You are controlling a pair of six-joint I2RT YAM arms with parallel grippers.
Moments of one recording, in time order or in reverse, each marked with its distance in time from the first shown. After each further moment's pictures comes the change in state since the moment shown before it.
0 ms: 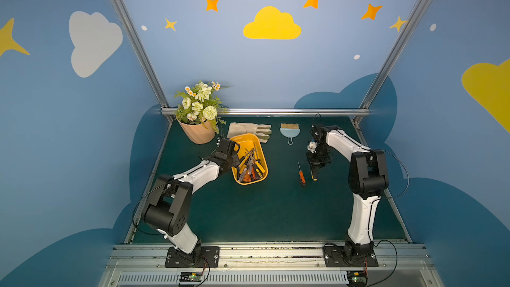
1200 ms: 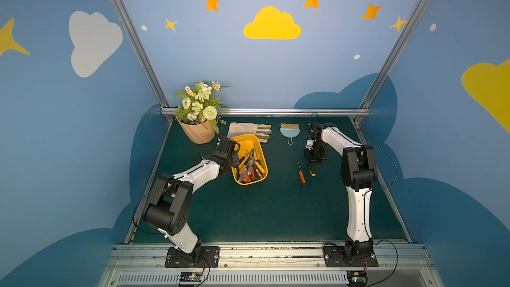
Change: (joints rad) left arm 0.002 0.007 0.016 -0.028 0.003 0.013; right arm -0.001 0.146 0.145 -0.024 0.017 0.023
